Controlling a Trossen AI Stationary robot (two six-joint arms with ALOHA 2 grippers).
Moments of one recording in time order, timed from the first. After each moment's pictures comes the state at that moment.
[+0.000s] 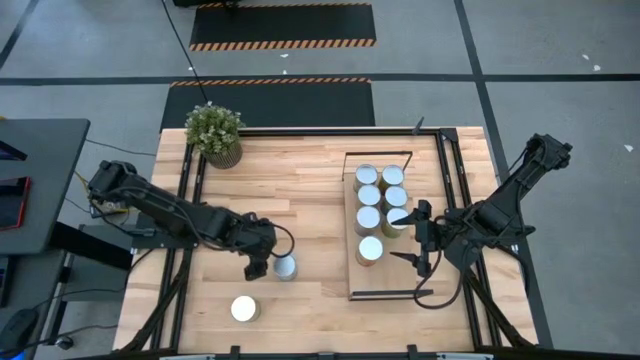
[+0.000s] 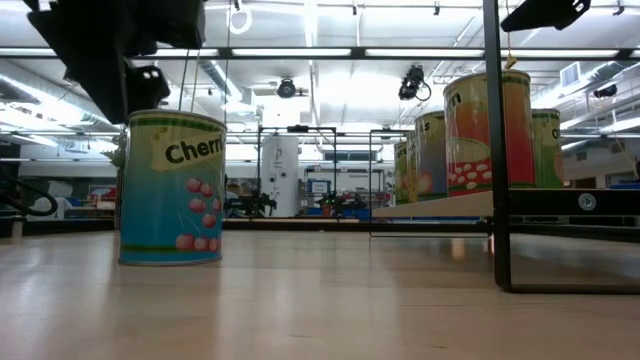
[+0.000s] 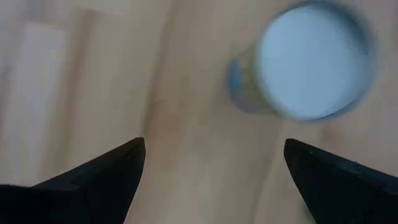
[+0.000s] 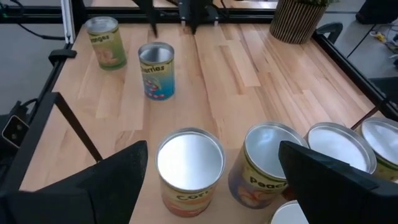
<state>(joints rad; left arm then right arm) -0.37 1.40 1.00 -0.84 -0.15 -0.60 0.74 1.00 0.82 -0.55 0.75 0.49</state>
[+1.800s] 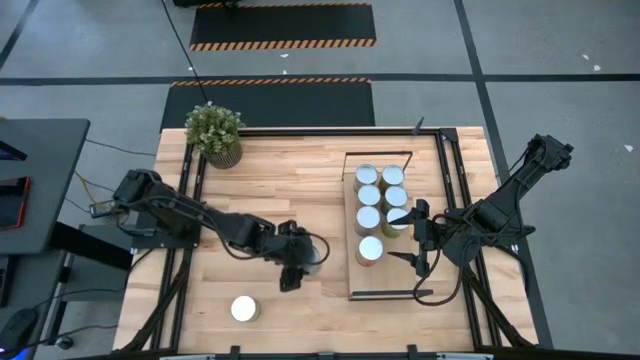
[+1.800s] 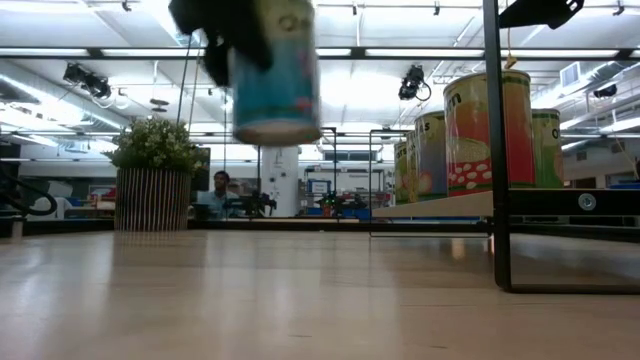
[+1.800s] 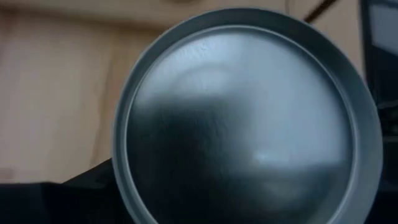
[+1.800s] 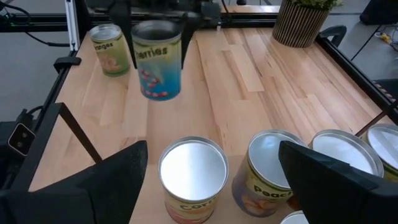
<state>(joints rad) -0.35 1.64 1.21 -0.52 -0.14 -0.45 0.72 1.00 0.82 -0.51 0.73 0.47</state>
